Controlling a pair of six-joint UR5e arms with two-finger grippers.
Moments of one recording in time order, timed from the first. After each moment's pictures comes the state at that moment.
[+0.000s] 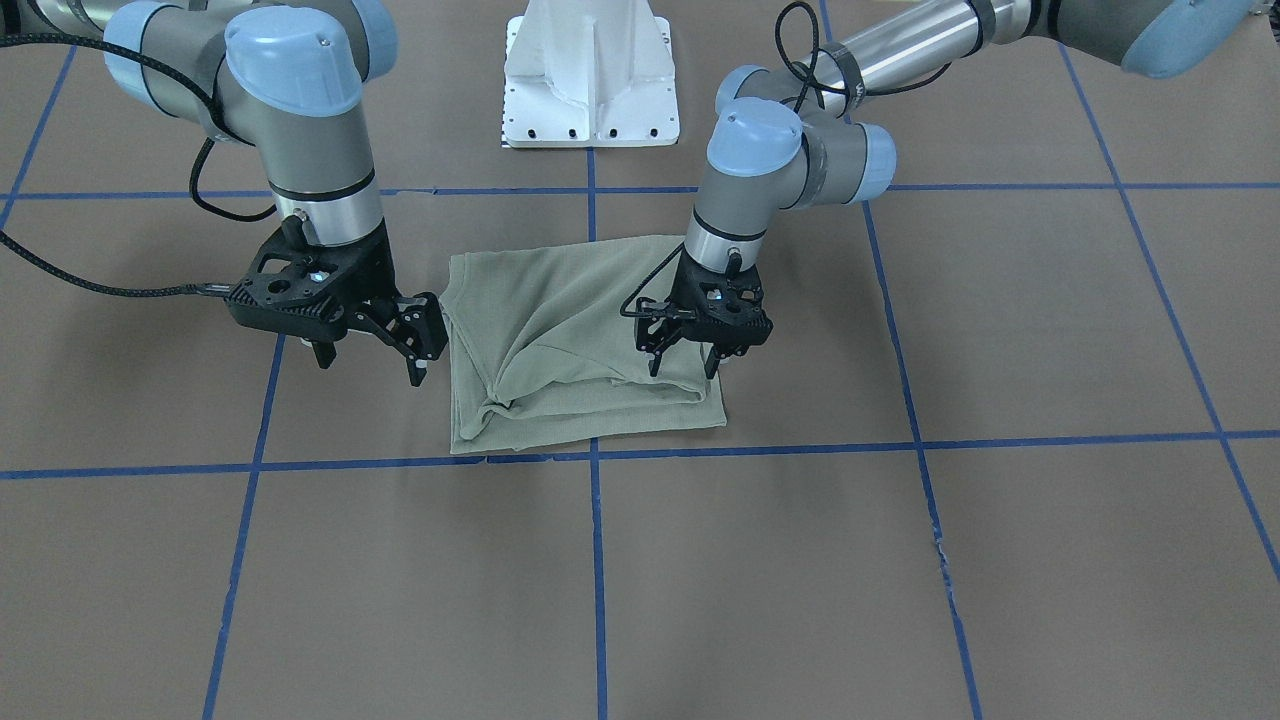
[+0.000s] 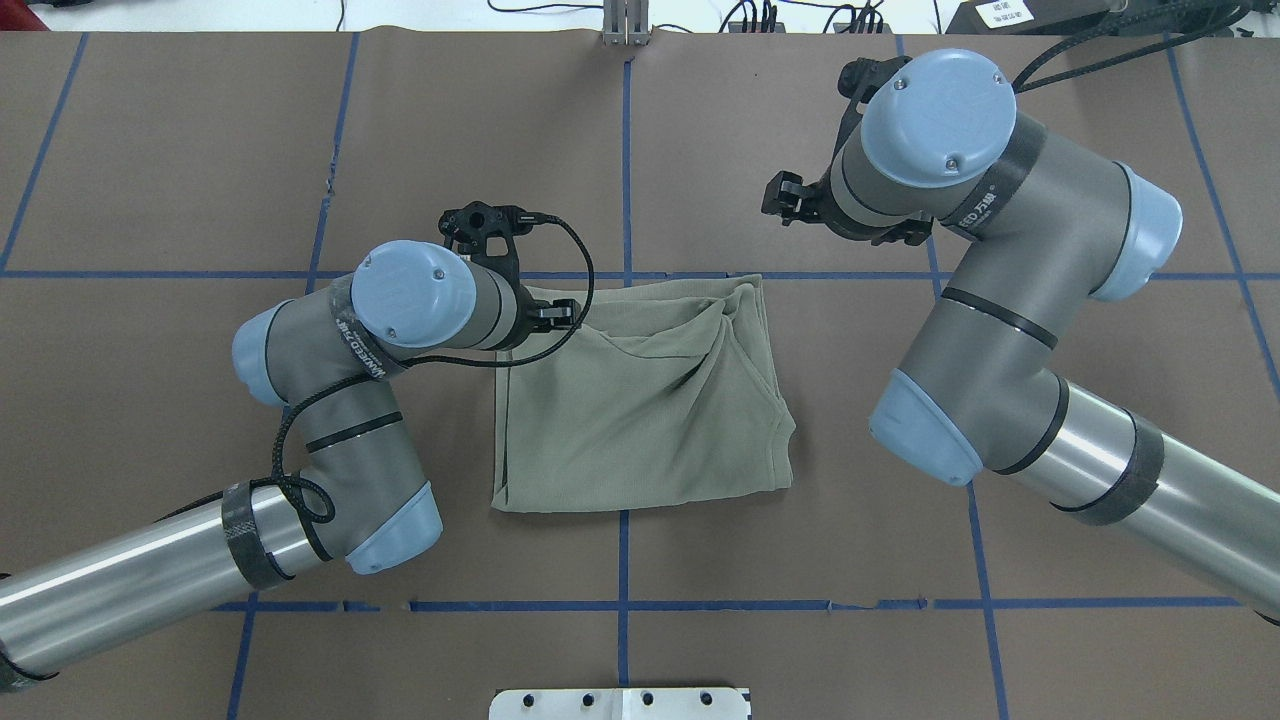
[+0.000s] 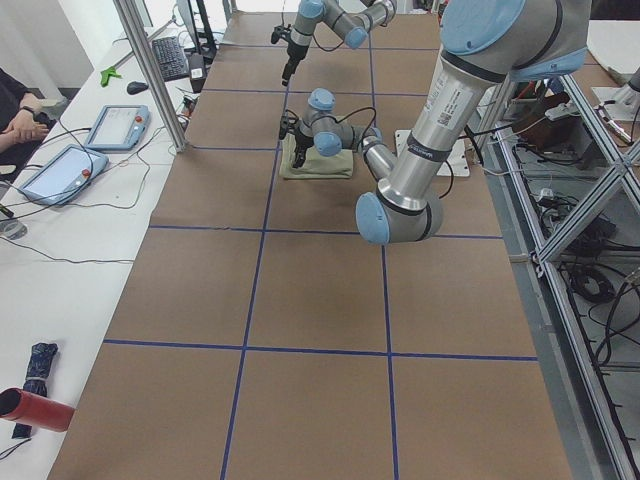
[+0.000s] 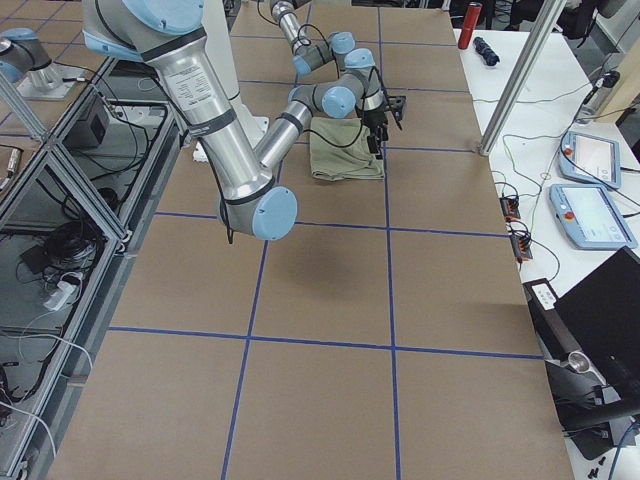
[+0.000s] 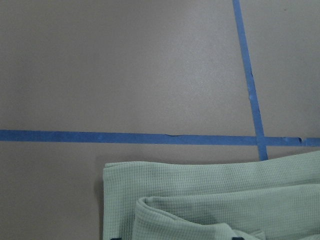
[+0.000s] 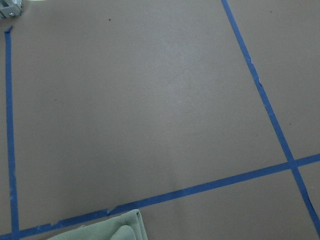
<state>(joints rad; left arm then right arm) -0.53 -2.21 -1.53 -1.99 -1.66 -1.26 0.72 -1.00 1.82 -1.64 1.71 1.30</state>
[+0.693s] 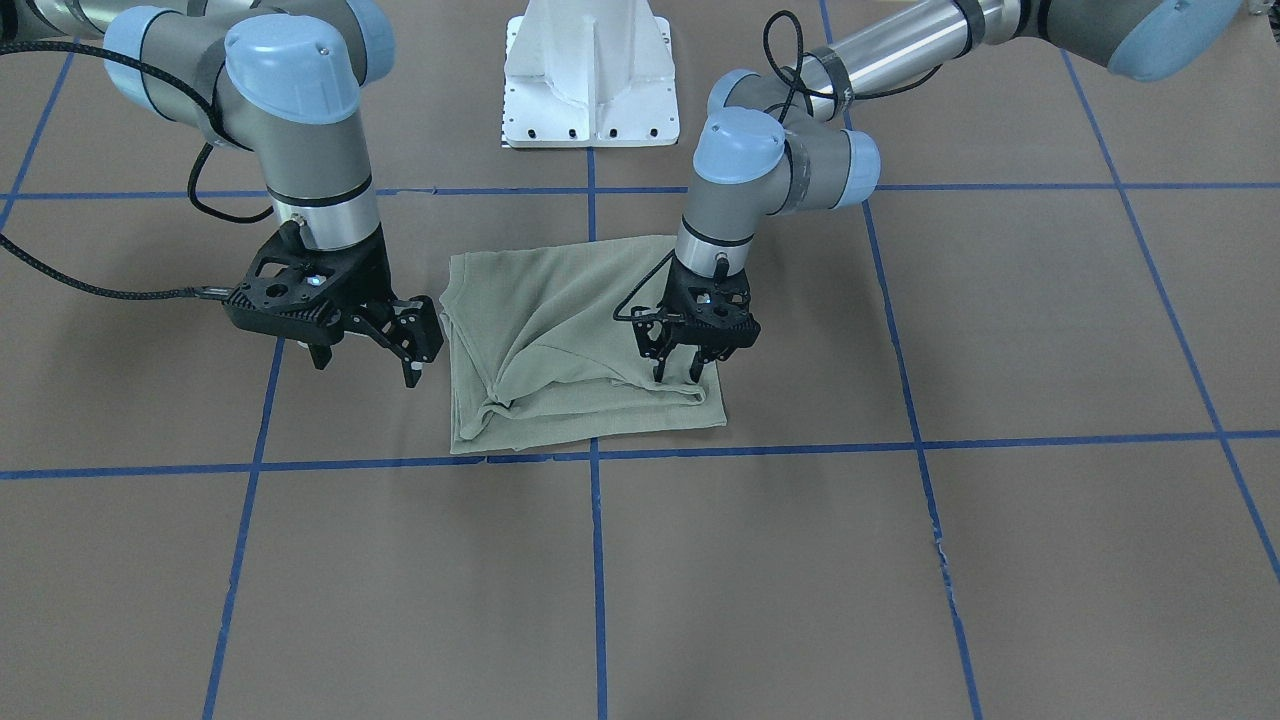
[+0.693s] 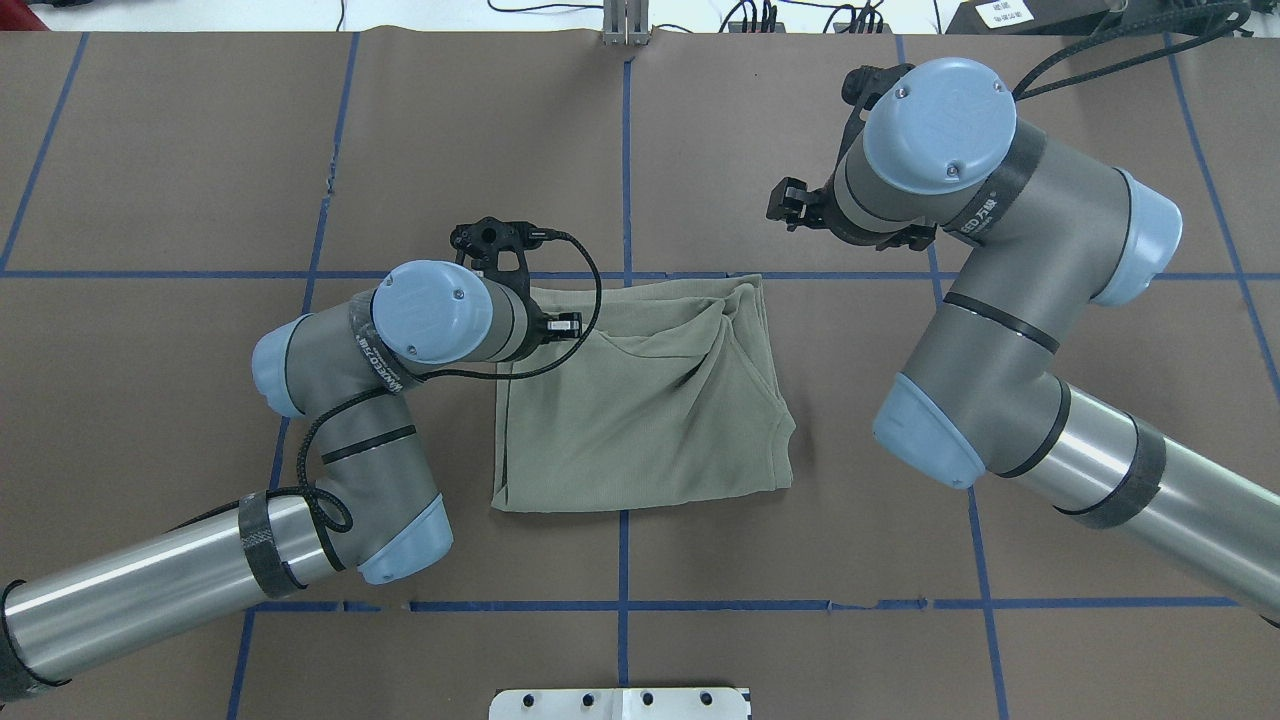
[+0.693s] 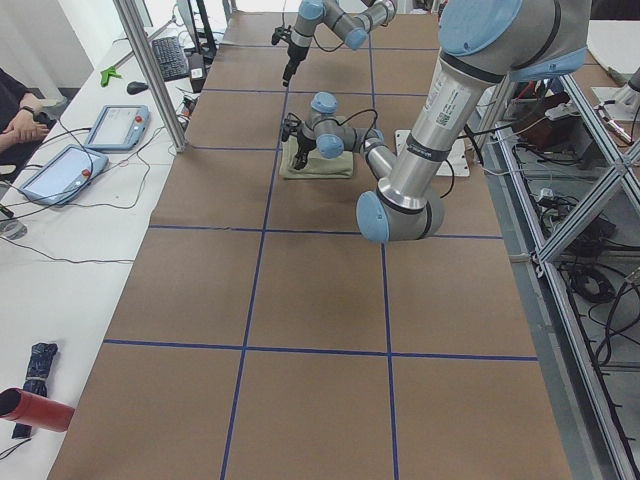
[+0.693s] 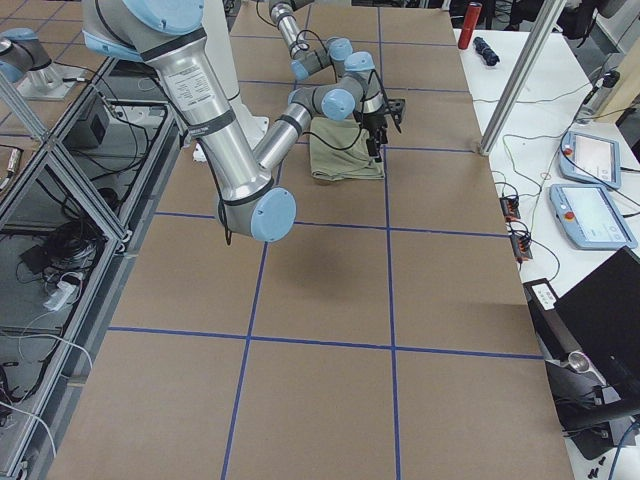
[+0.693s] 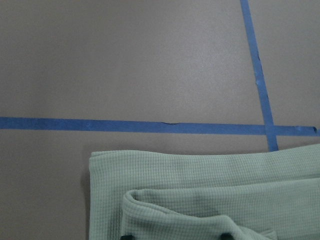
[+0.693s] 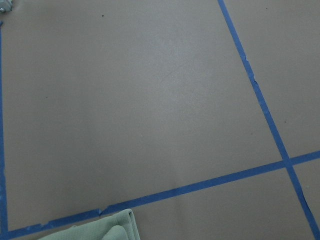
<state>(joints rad) -0.51 -2.22 -1.49 -2.00 -1.63 -1.26 0.72 -1.01 1.82 -1.64 1.71 1.30</state>
